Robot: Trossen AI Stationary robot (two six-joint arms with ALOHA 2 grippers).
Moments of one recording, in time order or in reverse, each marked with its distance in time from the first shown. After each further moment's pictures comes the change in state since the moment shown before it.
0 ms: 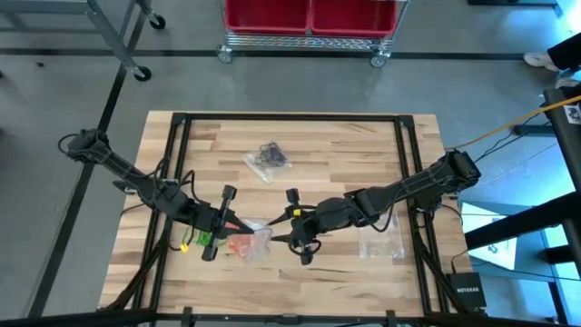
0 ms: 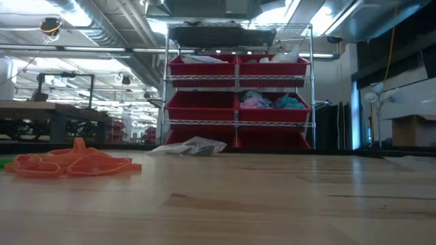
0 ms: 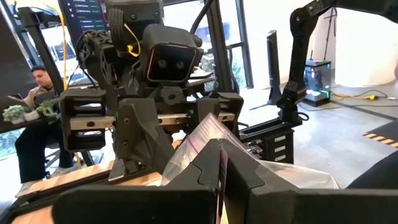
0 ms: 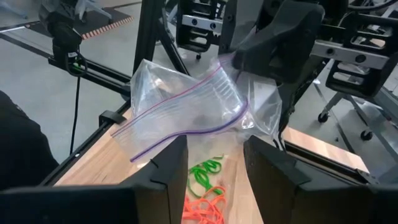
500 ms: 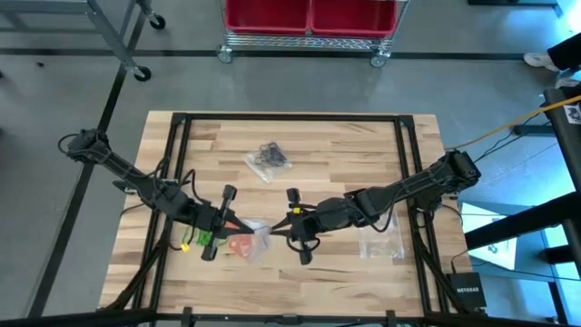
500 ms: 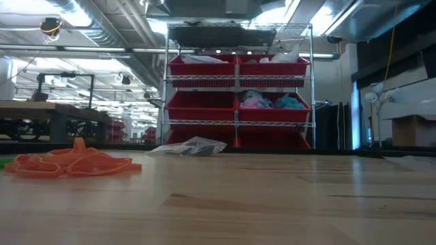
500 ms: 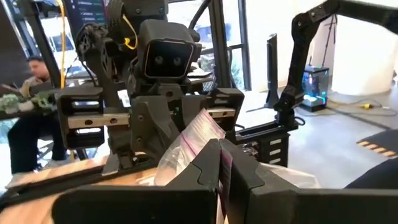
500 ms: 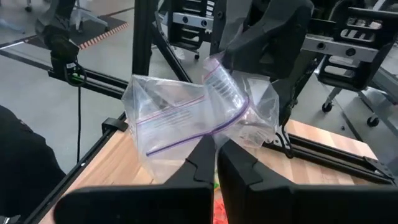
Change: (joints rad) left arm 0.000 0.000 0.000 -0.002 -0.001 -0.057; right arm -0.001 0.000 0.000 0.000 0.010 0.088
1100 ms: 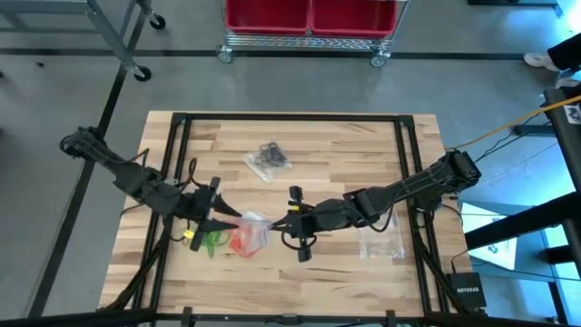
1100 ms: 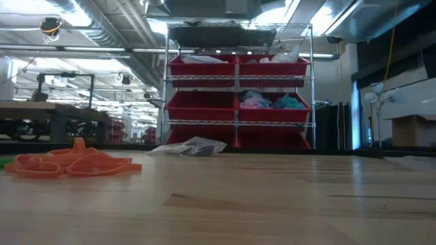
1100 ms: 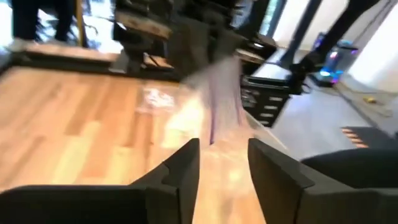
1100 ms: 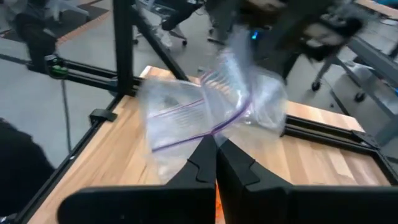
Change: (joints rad) left arm -0.028 -0.113 0.171 -0.632 -0.087 -0.483; right arm -0.001 0.000 0.000 -0.060 0.066 0.066
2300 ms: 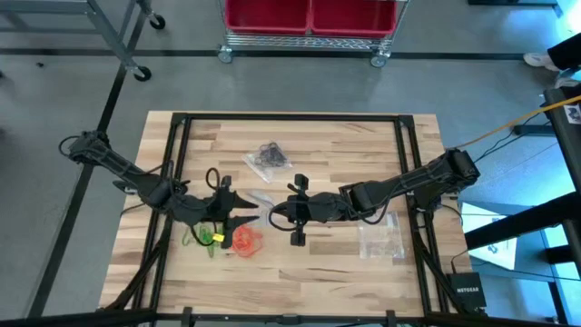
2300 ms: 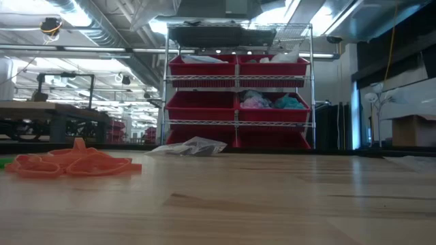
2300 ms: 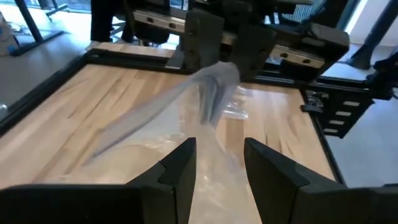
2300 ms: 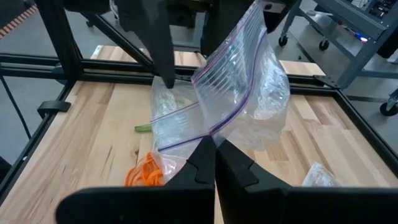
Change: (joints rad) left arm 0.047 0.166 -0.009 0.101 -0.214 0.025; right arm -0.052 0.001 0.000 -0.124 0.107 0.168
